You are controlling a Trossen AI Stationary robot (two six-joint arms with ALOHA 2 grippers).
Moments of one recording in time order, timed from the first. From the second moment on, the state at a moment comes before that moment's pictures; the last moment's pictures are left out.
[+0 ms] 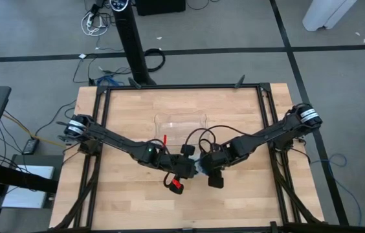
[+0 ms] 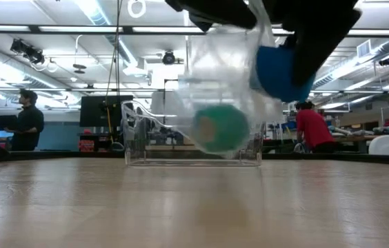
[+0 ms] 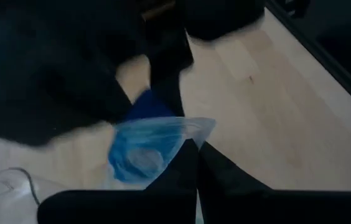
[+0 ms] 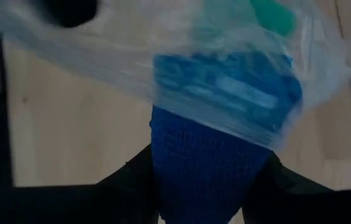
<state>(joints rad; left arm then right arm) -0.33 1.80 1.39 -0.25 -0.15 0.15 0.35 1.64 1.19 -0.67 0.02 0.49</state>
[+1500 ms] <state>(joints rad) -0.33 1.96 1.39 0.26 -0.13 0.32 0.28 1.57 1.28 -0.90 -0.75 0.78</state>
